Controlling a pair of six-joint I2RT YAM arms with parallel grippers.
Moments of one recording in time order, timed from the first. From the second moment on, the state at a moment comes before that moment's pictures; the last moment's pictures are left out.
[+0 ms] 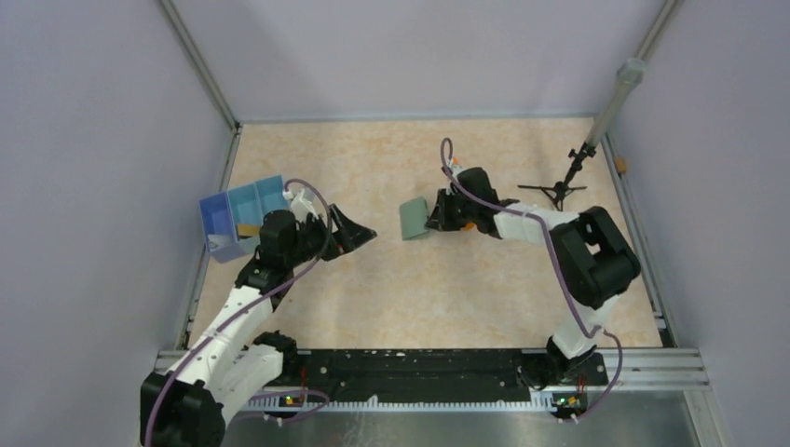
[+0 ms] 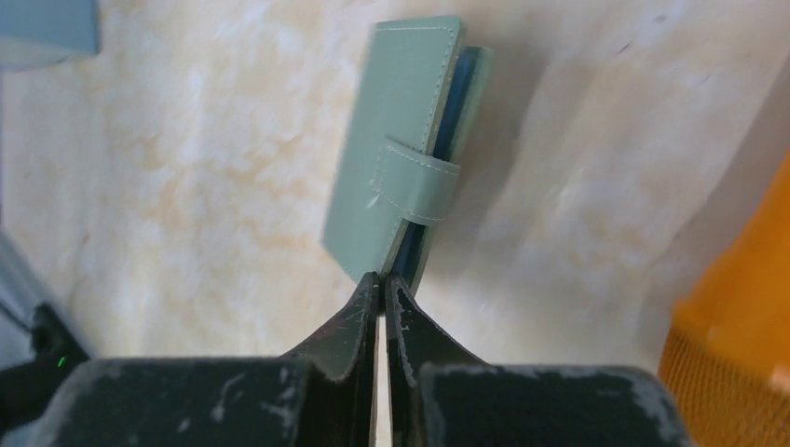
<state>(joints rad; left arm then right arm) -0.26 0.88 0.55 -0.06 0.50 -0.75 0.52 1.84 1.06 0.04 -0.30 0.45</state>
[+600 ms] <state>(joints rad) -0.40 1.02 0.50 0.39 0.60 -1.05 0.53 1.20 0.68 0.45 -0.66 0.63</state>
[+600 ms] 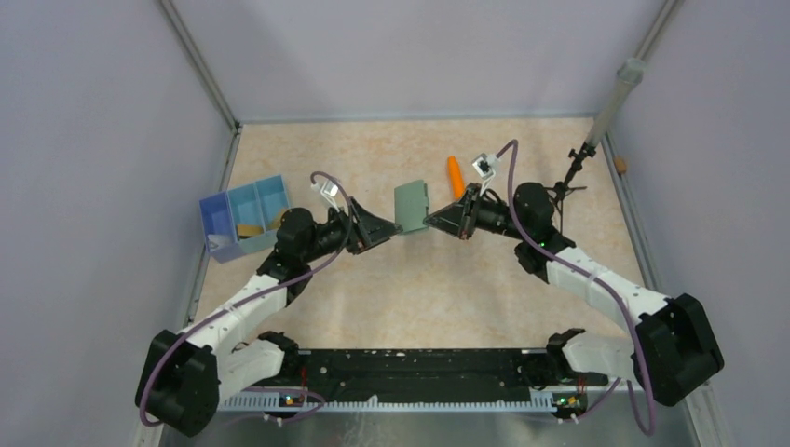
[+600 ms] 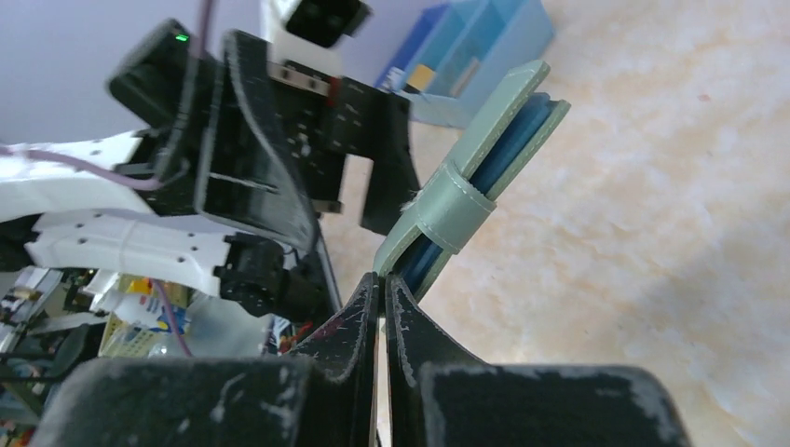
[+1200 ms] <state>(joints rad) -0.48 1.07 0.50 0.74 0.69 -1.19 0.55 1.13 0.68 0.59 -0.84 0.72</state>
